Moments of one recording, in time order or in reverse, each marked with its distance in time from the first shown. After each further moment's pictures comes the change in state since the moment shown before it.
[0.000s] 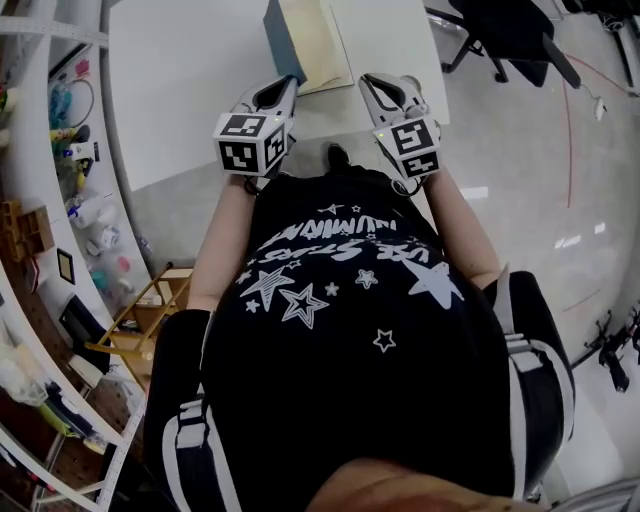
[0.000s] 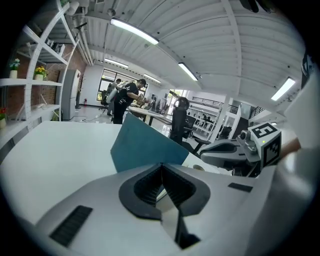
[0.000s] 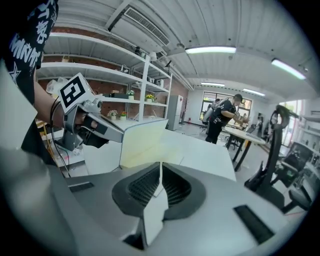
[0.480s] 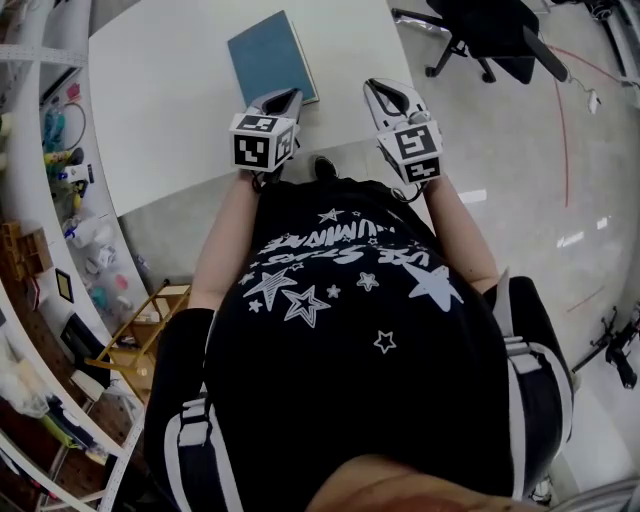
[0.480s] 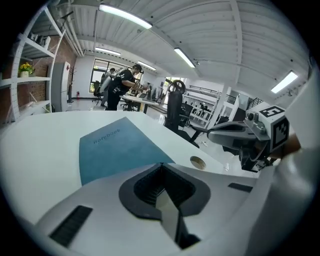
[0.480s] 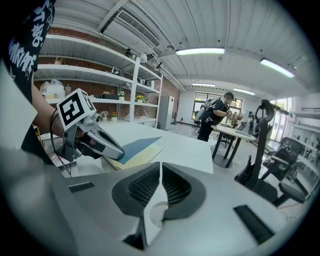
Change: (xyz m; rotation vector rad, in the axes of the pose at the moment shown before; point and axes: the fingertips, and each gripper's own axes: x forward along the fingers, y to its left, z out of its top) left arm 0.086 -0.045 -0.033 0.032 0.137 -0.030; right arm -0.030 -0.078 -0.034 0.049 -0.009 -0.072
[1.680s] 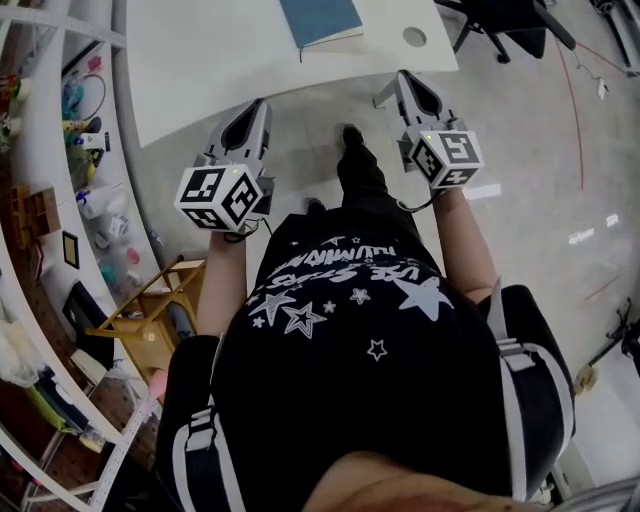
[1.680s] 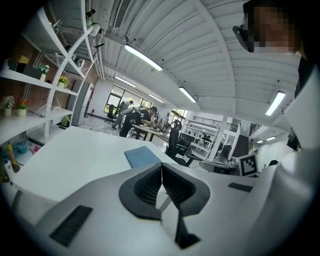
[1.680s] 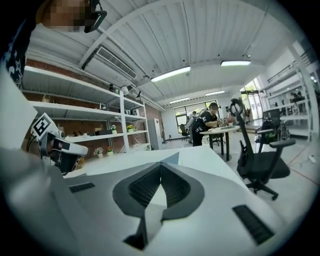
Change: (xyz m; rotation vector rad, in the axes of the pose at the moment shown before) left arm -0.295 -0.006 -0.036 -0.104 -0.376 0.028; right arm -0.111 0.140 0.016 0.350 -0.271 -0.099
